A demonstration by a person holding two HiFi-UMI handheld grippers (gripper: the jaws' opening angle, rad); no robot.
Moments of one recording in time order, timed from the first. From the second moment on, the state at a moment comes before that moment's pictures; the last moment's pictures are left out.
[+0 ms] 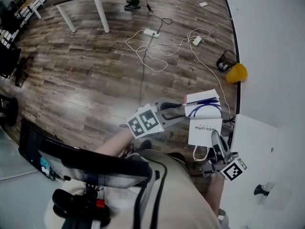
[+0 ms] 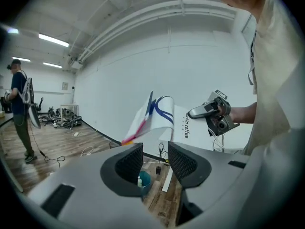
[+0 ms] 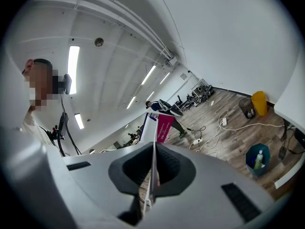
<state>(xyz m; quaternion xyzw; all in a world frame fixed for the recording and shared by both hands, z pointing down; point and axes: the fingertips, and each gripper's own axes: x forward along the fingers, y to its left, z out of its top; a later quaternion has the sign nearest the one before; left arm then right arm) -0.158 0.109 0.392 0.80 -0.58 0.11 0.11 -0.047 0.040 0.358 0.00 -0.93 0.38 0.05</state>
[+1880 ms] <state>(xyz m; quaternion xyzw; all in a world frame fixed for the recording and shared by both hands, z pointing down) -0.395 -0.048 0.395 0.72 -0.67 0.13 0.12 -0.221 -0.172 0.393 0.04 -0.93 0.36 0.10</state>
